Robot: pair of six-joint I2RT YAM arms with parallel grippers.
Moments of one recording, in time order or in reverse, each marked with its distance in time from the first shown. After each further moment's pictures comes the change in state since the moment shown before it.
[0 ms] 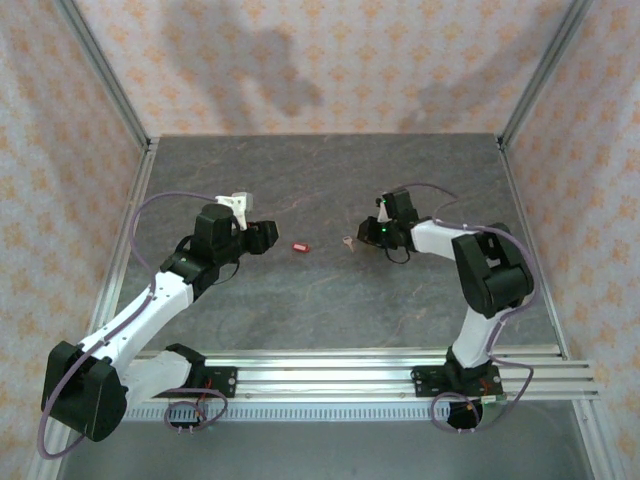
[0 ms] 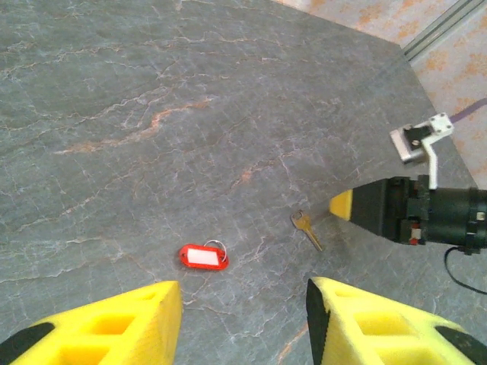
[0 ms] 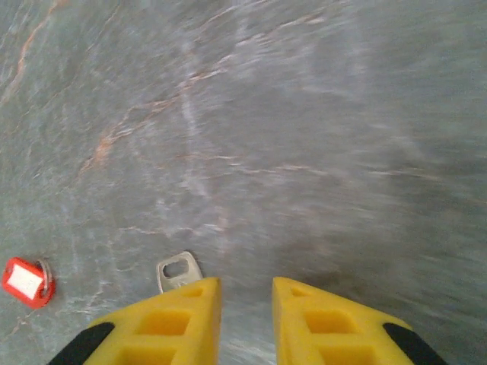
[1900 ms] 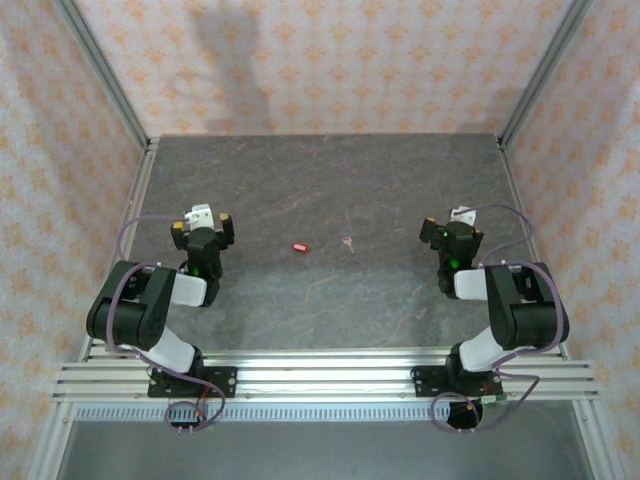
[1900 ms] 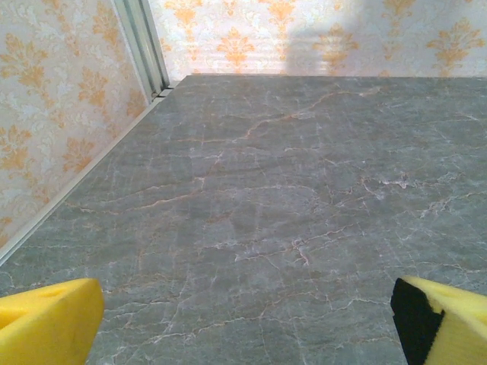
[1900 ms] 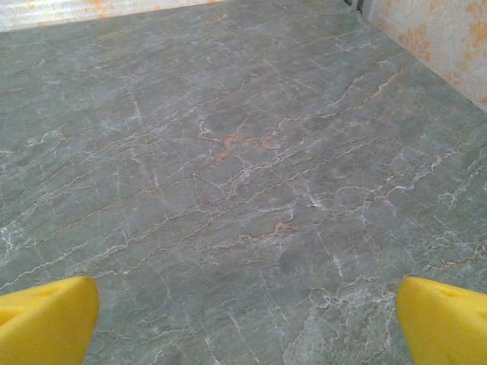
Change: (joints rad) left arm 0.254 0.483 -0.364 1.099 -0.636 0.452; right arm -0.291 -0.238 -0.535 0.774 0.573 -0.391
